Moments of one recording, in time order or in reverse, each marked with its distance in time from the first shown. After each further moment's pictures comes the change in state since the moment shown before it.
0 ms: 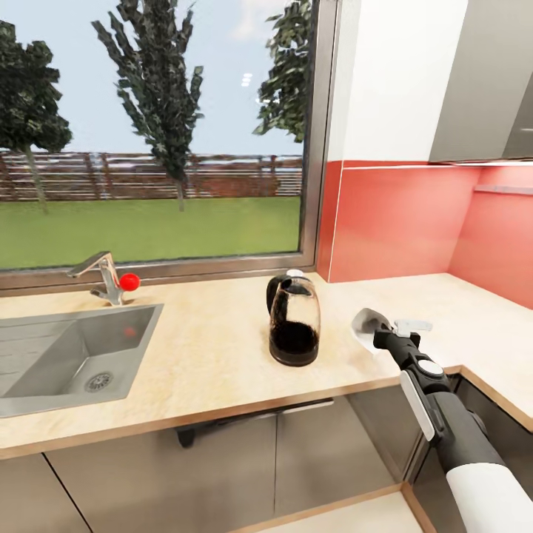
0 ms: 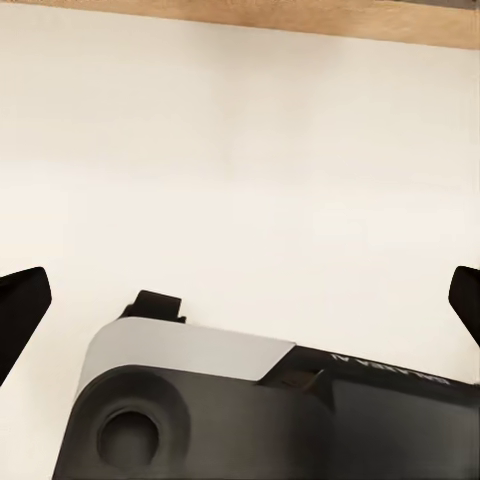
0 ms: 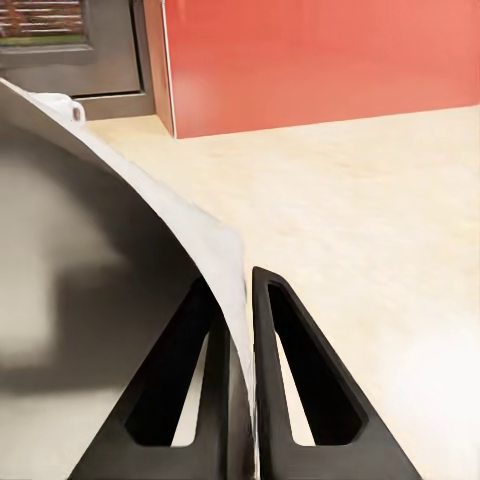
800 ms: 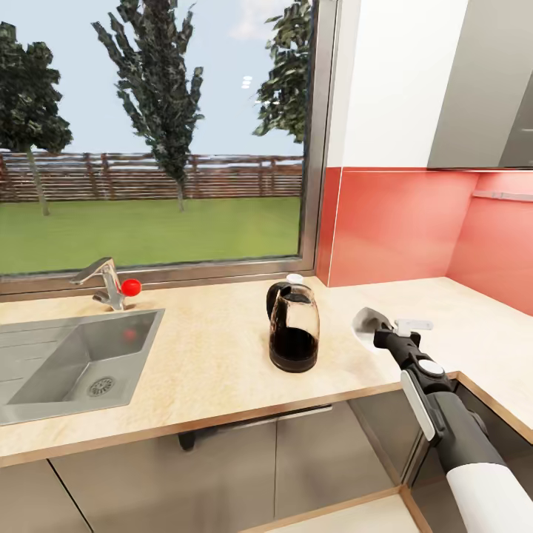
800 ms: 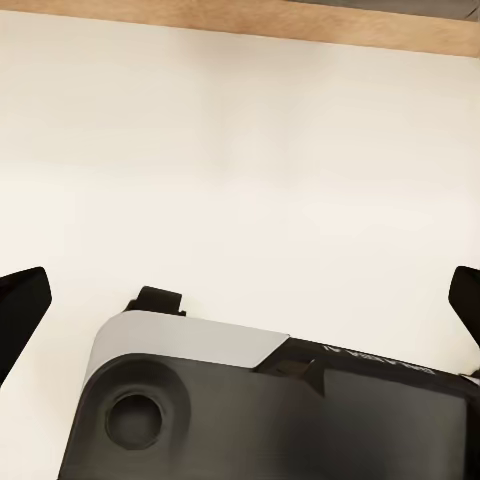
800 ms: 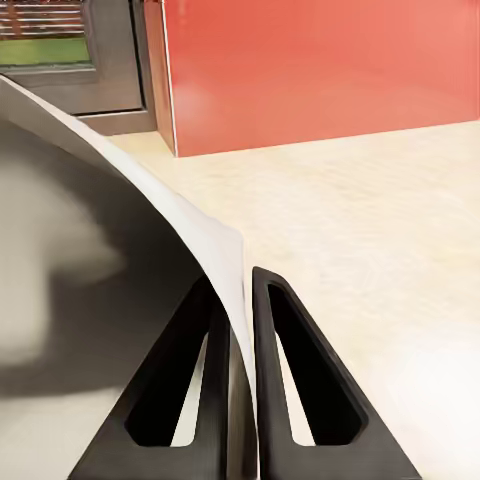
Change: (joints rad) left arm 0.000 -0.001 0.000 0.000 0.000 0.000 0.000; right arm 0.000 -0.001 0.000 -0.005 0.002 0.001 0.000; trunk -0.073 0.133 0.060
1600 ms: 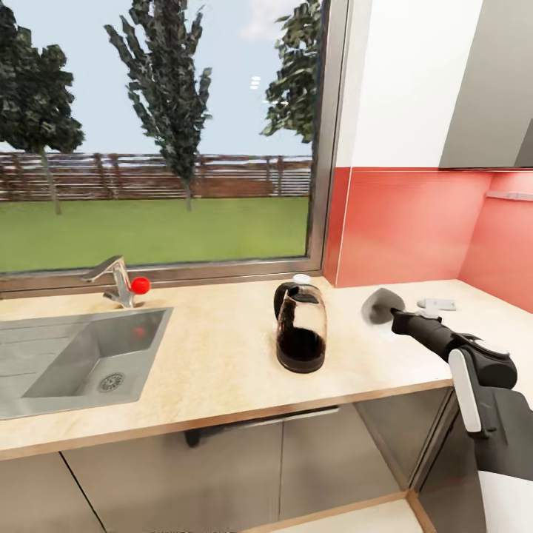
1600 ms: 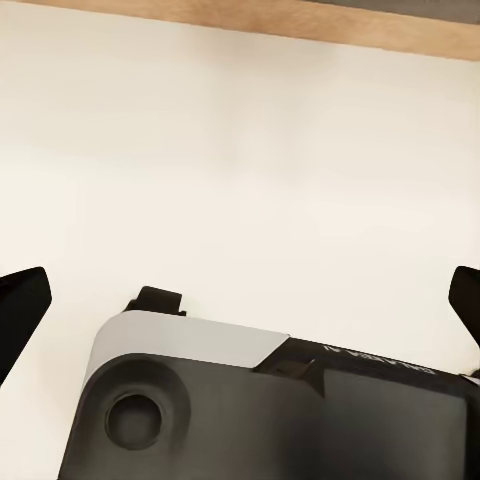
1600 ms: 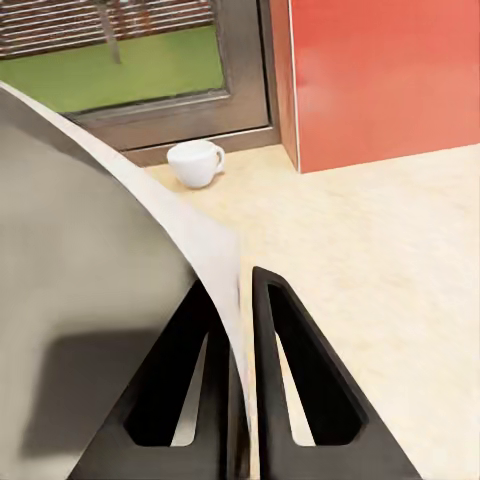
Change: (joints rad) left arm 0.000 0.000 0.000 0.000 0.000 0.000 0.000; right arm 0.024 -0.014 -0.207 -0.386 -0.001 0.449 0.359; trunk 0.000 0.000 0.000
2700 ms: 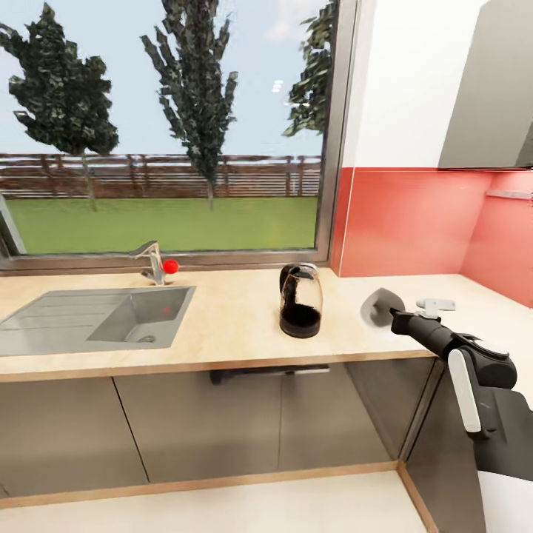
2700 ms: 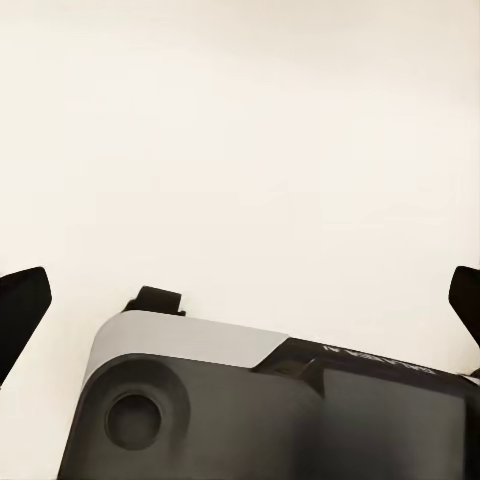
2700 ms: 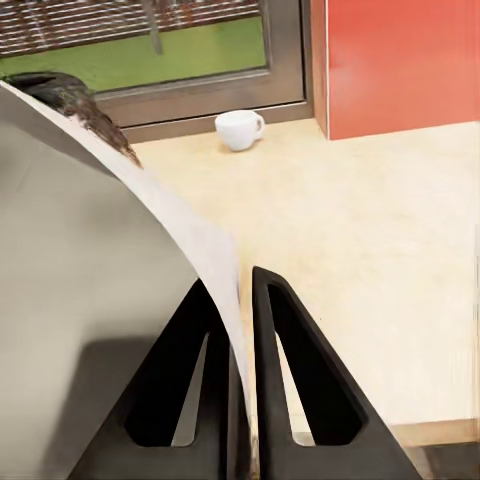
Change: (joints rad) left arm 0.000 0.000 0.000 0.000 0.000 0.000 -0.001; right arm 0.000 0.002 0.000 -0.001 0.000 0.002 0.003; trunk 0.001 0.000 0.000
